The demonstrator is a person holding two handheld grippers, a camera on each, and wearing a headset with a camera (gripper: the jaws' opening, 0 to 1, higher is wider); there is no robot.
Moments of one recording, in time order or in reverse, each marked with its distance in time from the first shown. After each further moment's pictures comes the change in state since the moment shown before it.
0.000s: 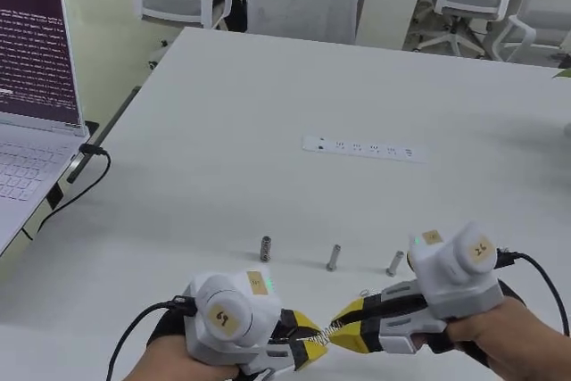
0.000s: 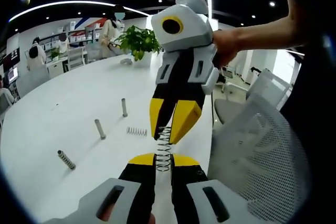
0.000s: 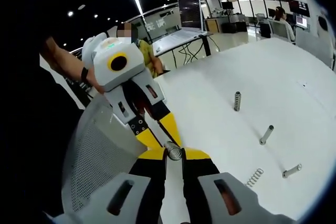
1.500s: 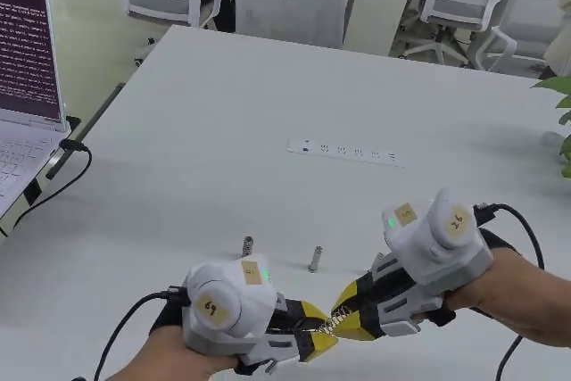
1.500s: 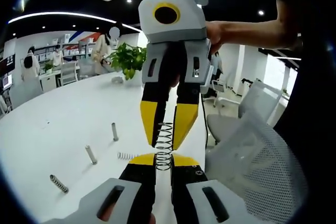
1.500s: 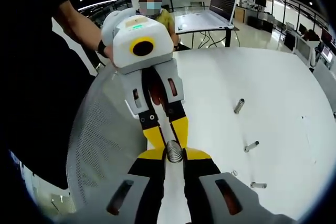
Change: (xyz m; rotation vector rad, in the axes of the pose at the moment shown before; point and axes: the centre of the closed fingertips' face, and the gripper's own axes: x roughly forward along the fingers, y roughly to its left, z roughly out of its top) left arm 0.011 -0.013 0.042 0.023 -0.153 -0.076; right arm -0.033 0.008 0.006 -0.269 0.267 0.021
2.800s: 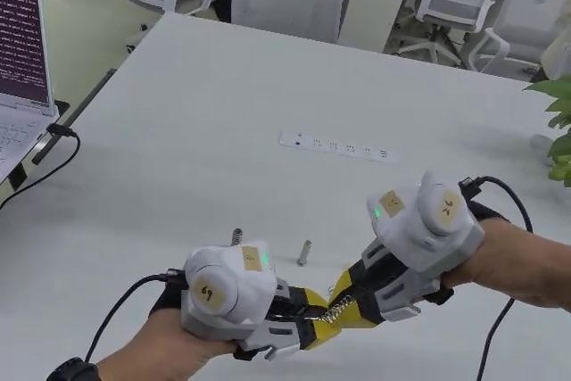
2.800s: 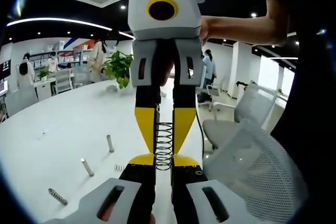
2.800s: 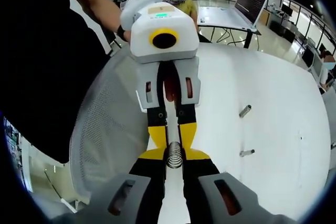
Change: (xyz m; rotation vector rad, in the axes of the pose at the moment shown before) left arm 0.009 -0.006 0.017 0.030 -0.048 -0.042; right arm -0.013 0.005 -0.002 -0.185 0.130 0.070
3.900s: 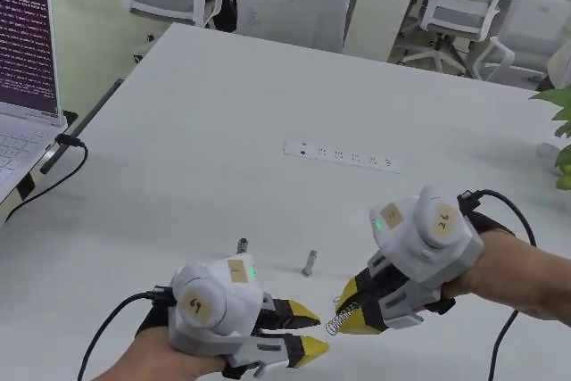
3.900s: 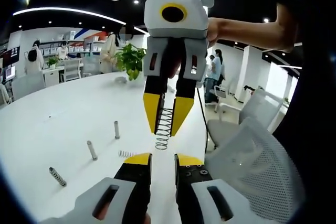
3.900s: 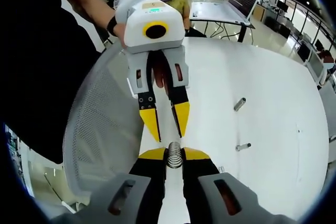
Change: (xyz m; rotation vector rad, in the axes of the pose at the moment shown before) left arm -0.017 0.010 -0.022 -0.093 0.033 0.065; right arm 0.003 -0.014 -0.012 0.039 0.027 -0.040
